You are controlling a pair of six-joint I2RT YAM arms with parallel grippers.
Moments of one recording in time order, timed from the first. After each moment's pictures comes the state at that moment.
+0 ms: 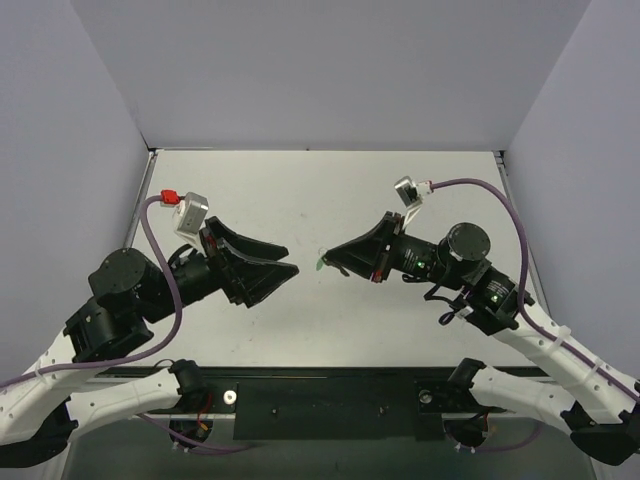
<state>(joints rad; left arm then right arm) -1.03 0.75 1.24 -0.37 0.09 -0.59 0.87 0.90 1.03 -0.08 -0.37 0.71</state>
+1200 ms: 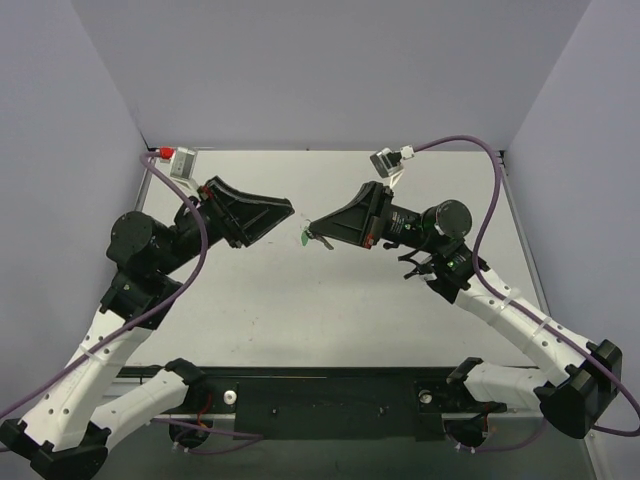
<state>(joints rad) -0.55 0.88 1.14 0.07 0.46 -0.95 0.70 1.14 0.99 0.61 -0.67 1.27</state>
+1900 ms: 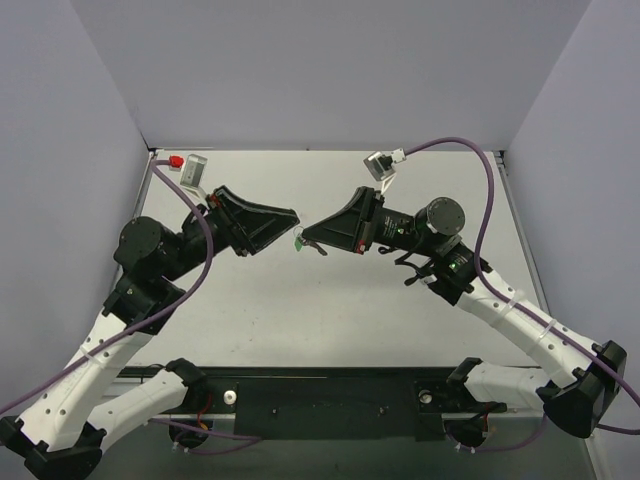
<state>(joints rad) -0.61 0.86 1.09 0.06 0.43 -0.93 0.75 1.13 1.04 0.41 -0.62 1.11</state>
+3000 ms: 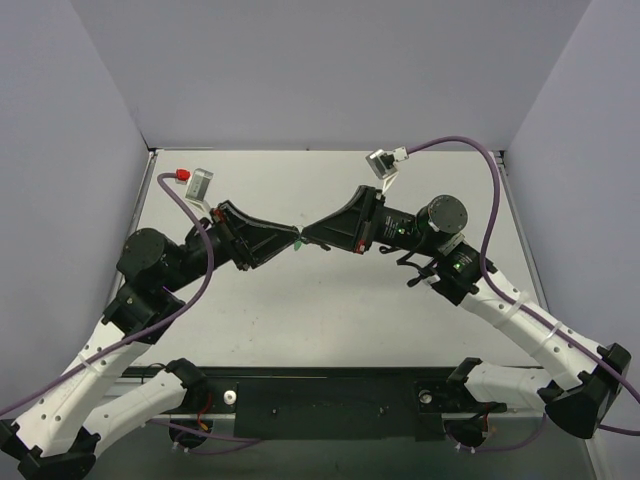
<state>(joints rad) -0.66 0.80 1.03 0.03 0.42 -0.94 0.77 1.13 1.08 0.34 -0.59 1.04</state>
